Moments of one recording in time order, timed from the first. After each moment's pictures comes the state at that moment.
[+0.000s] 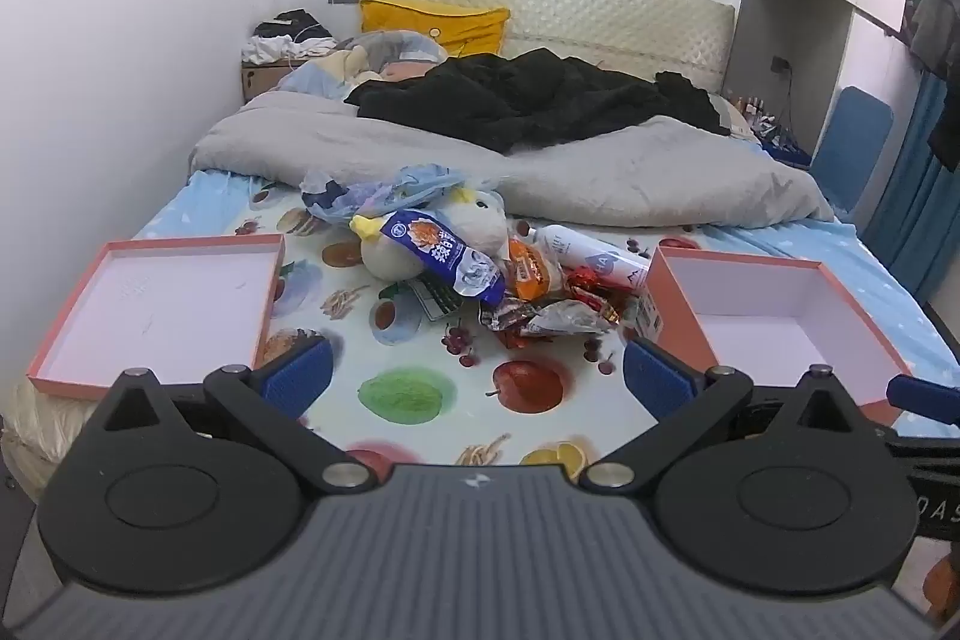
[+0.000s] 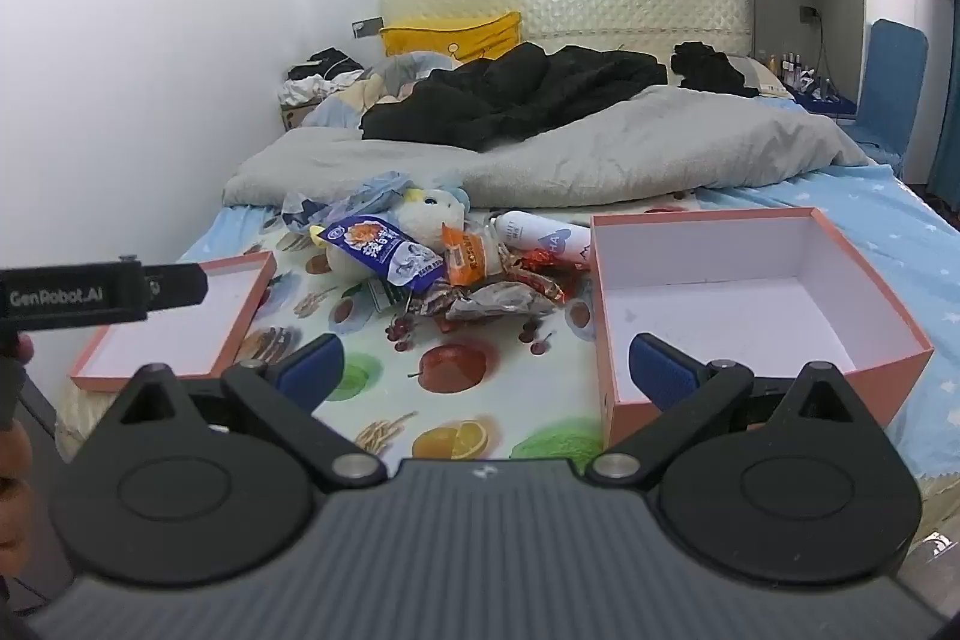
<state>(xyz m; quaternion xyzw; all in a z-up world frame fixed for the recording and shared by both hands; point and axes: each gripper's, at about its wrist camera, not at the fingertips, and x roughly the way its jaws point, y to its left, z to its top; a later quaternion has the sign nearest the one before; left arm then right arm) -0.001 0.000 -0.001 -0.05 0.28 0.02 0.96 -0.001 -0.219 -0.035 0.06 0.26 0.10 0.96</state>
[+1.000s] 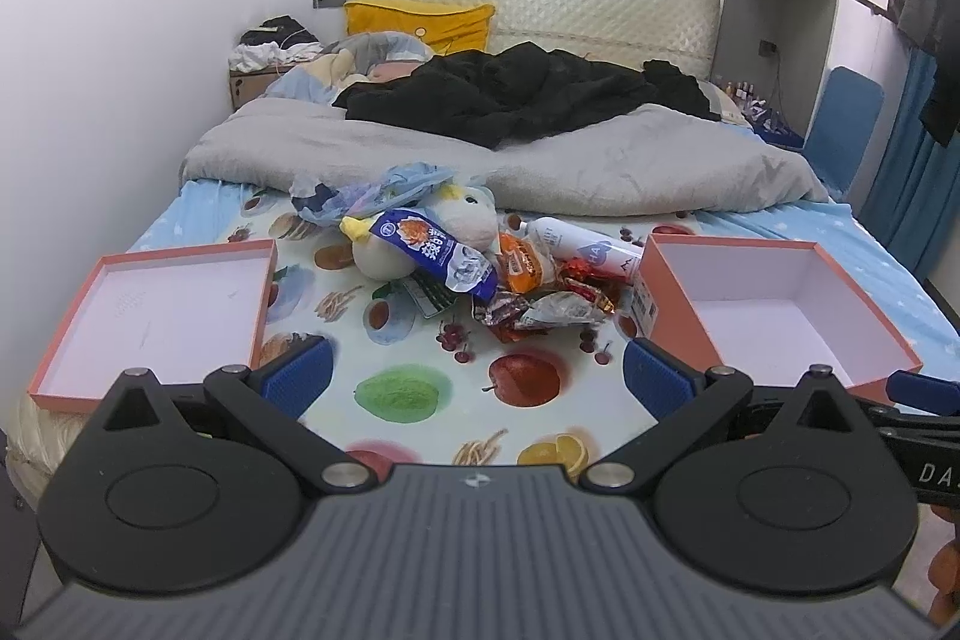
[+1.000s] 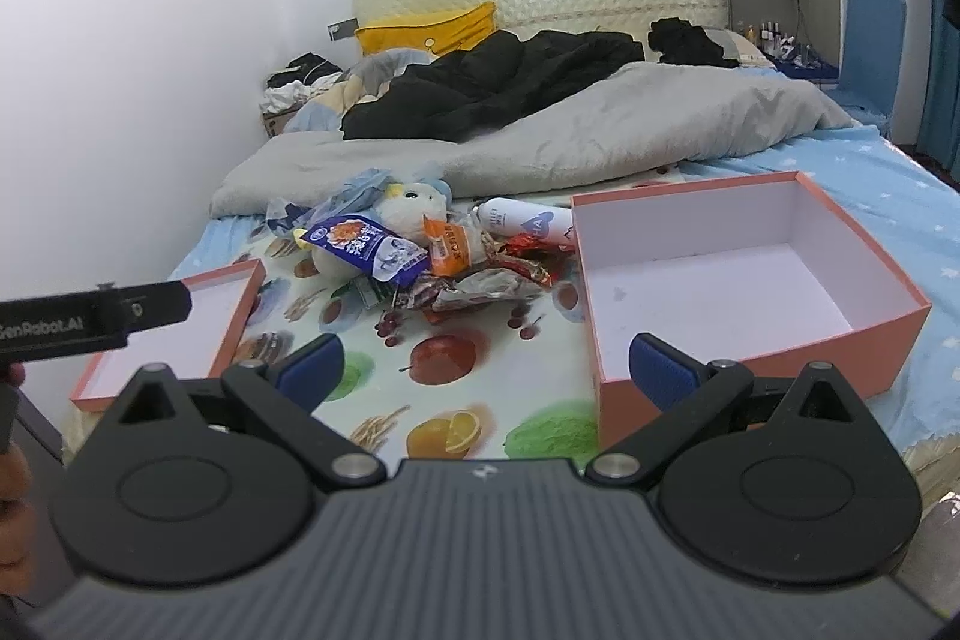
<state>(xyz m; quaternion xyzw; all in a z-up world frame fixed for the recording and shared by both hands) -0.002 -0.008 0.000 -0.02 0.29 0.01 0.96 0.001 -0.231 -0.039 0.09 0.28 0.08 0.95</state>
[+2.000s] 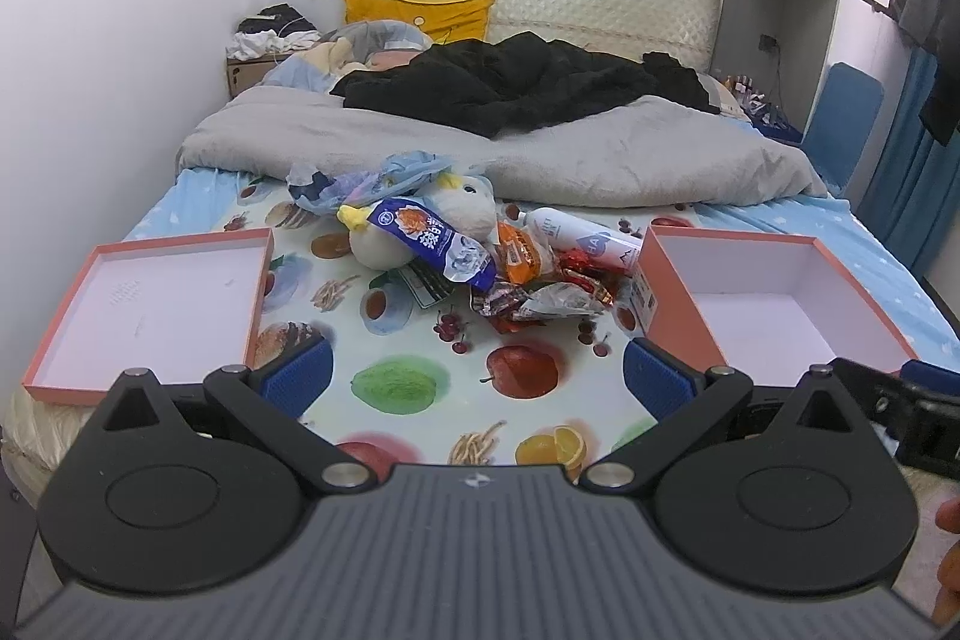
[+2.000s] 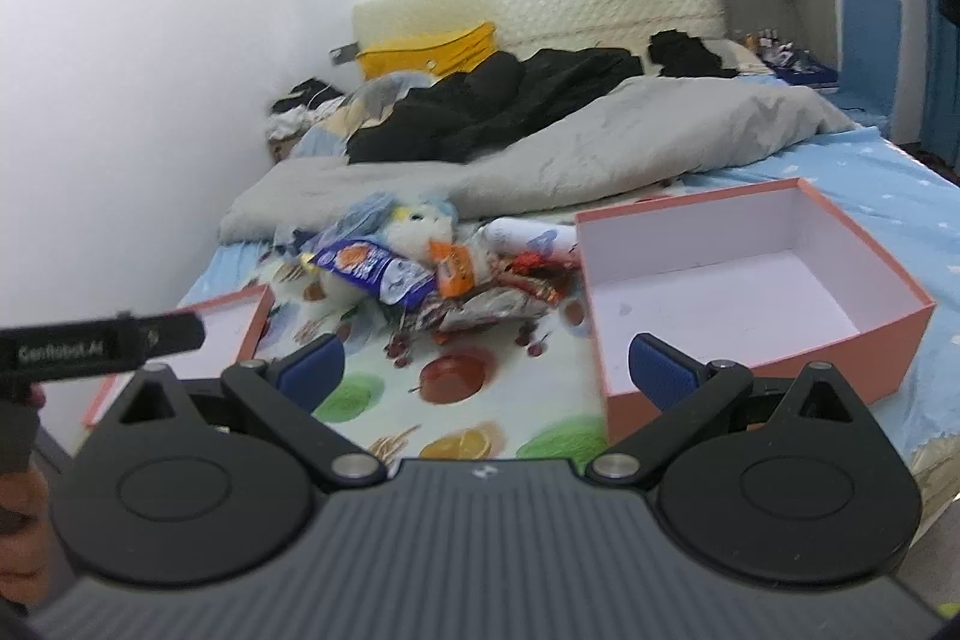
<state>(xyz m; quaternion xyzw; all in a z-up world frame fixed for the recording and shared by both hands) 0.004 -0.008 -0.008 -0.03 0.30 0.00 0.95 -0.004 -0.245 -0.035 0.12 0.26 0.08 0.96</state>
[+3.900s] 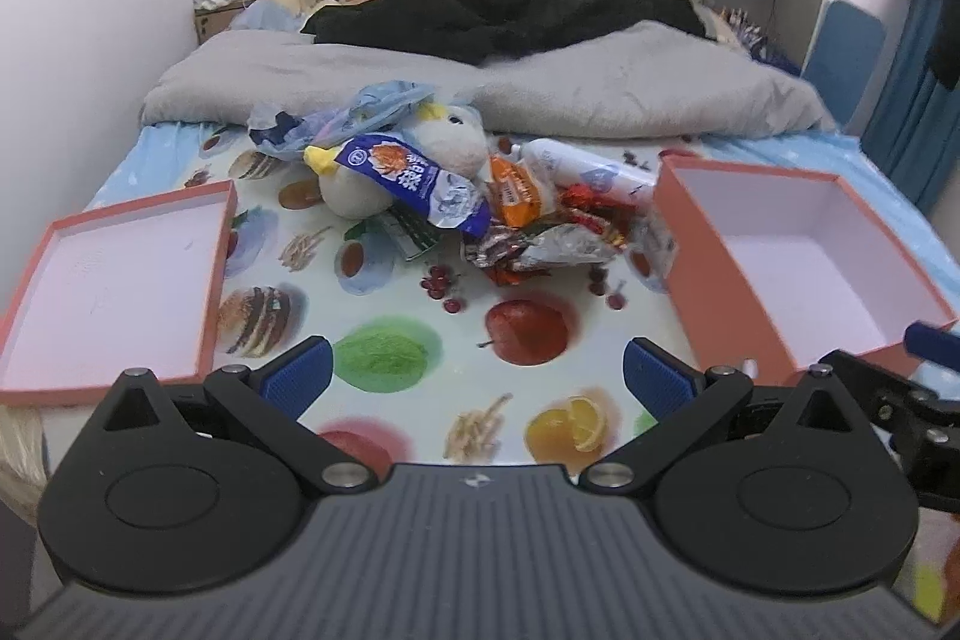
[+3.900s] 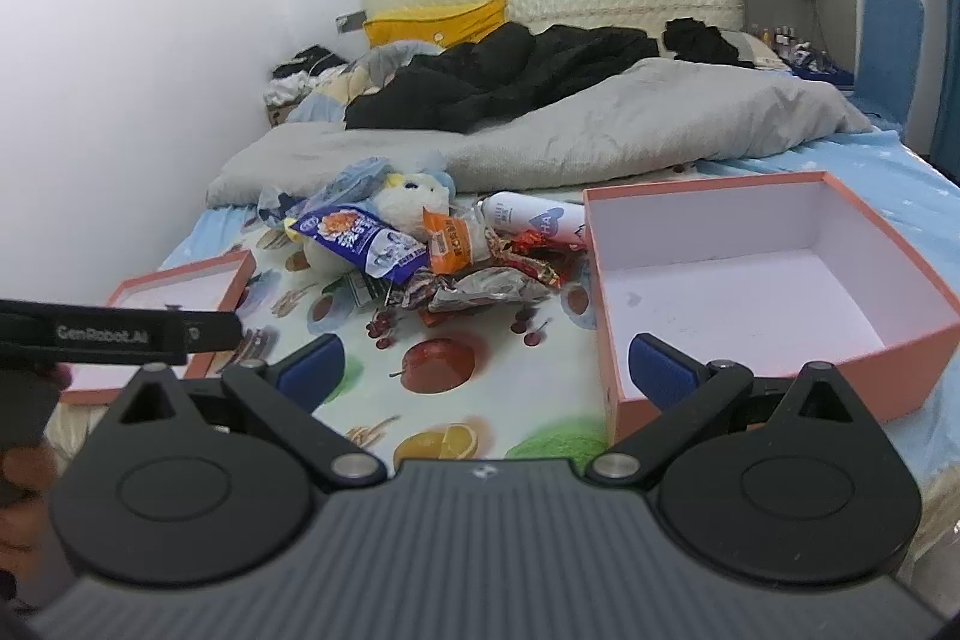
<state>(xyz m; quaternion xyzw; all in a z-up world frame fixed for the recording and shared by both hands) 0.090 -0.005 -0.063 -0.01 0.37 -0.02 0.93 0.044 -0.221 -0.070 0.07 0.28 0.10 0.95</state>
